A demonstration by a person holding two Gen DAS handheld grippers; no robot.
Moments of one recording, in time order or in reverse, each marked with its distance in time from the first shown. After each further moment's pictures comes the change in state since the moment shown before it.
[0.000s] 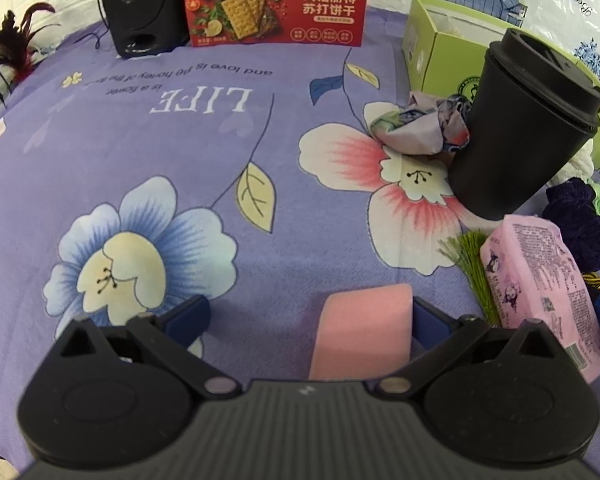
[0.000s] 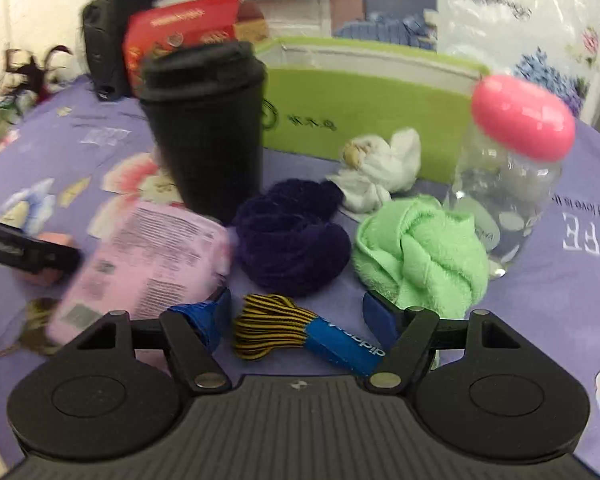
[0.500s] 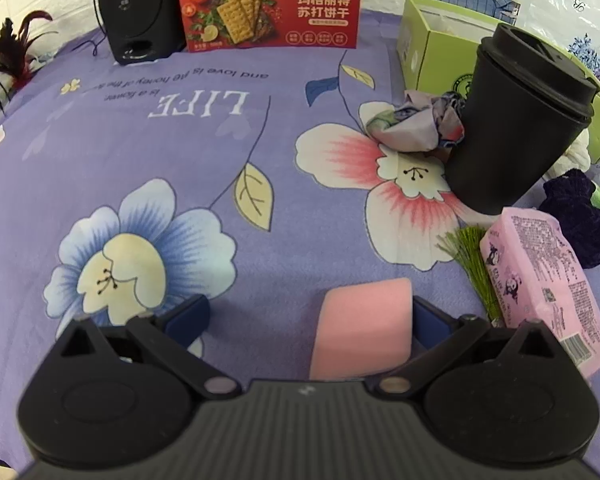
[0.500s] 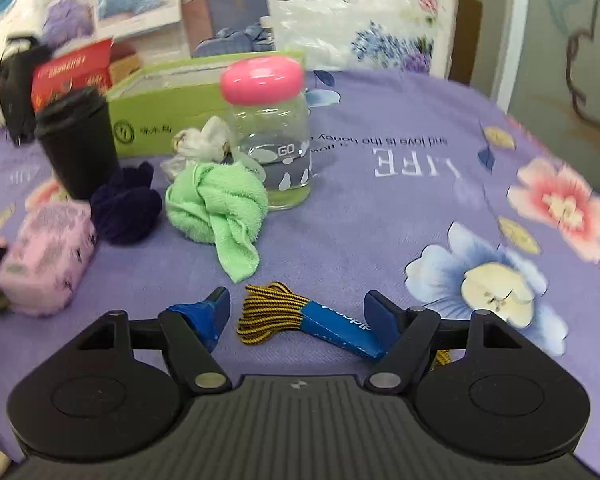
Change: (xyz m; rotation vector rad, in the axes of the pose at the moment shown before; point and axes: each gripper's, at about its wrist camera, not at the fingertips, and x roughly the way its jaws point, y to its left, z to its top) left arm -0.003 0.000 -0.005 0.018 -0.016 0.001; right arm -0.089 -0.079 -0.056 0.133 -0.057 -0.181
